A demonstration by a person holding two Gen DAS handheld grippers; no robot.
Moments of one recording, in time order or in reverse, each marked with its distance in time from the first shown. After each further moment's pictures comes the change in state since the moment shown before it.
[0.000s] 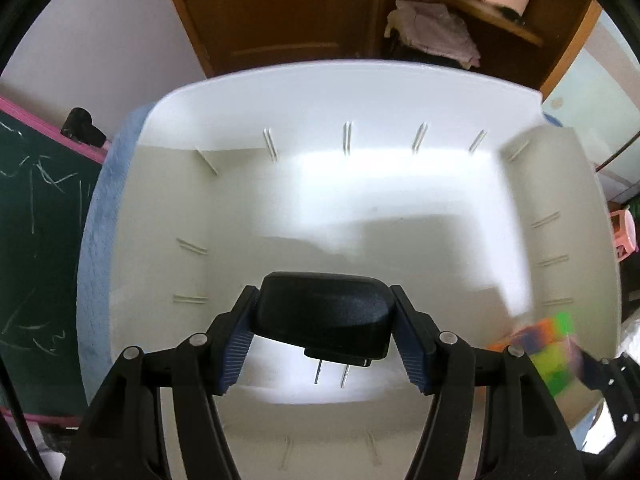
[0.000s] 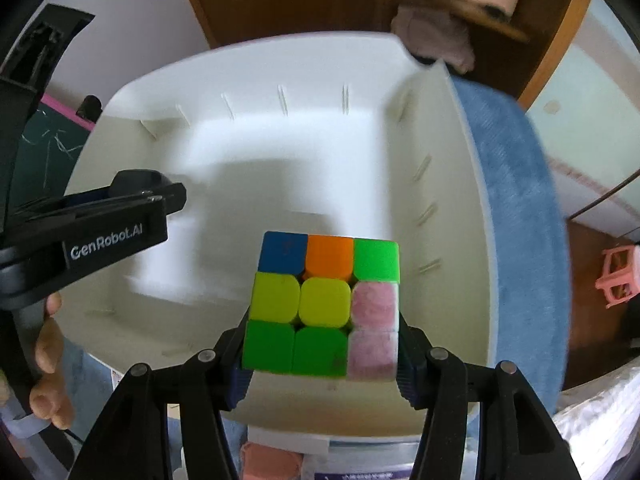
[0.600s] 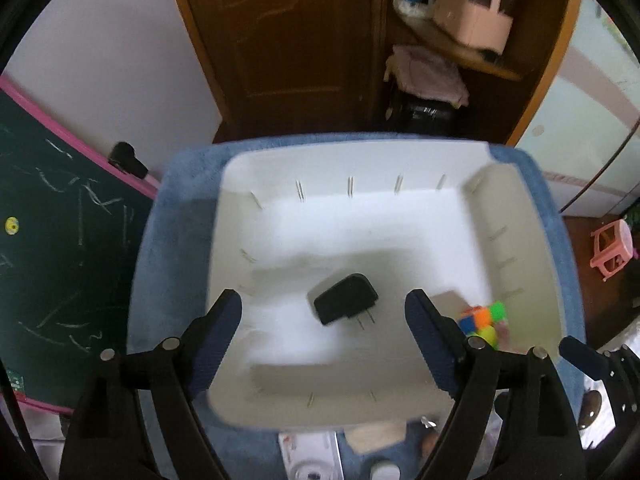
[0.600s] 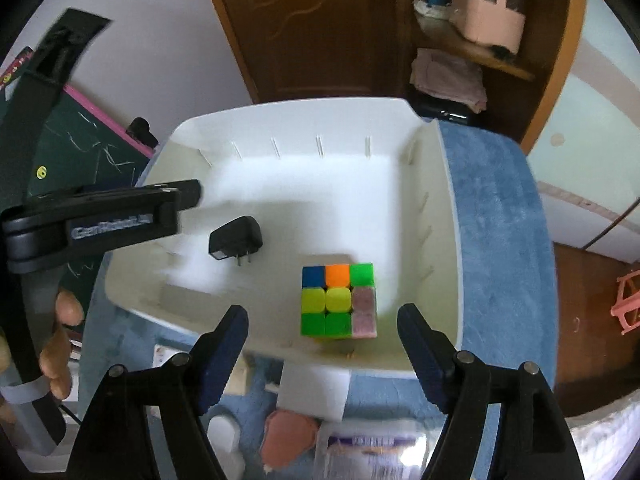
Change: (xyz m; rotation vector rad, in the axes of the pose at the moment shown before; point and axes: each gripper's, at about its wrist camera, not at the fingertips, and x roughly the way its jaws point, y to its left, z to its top) left arm -0.116 0.011 -0.035 0.008 -0.178 0.014; right arm -0.077 0.002 -0.027 -0.043 -0.147 0.074
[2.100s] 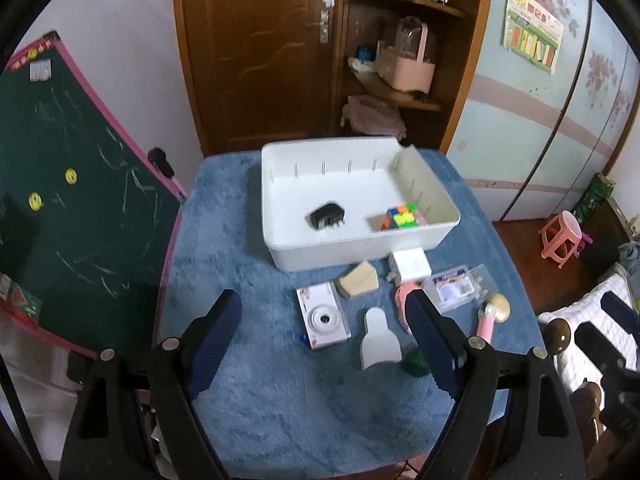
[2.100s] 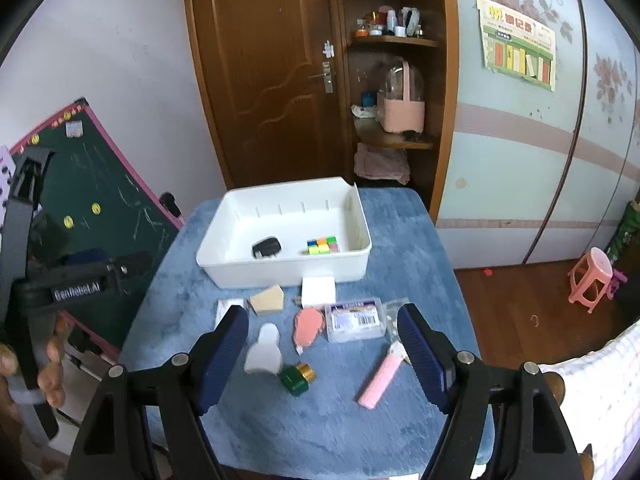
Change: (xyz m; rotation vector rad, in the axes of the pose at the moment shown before) left arm -0.152 0.040 -0.169 0.042 -0.189 -0.152; right arm -0.218 0.058 -0.206 0.103 -0.399 -0.145
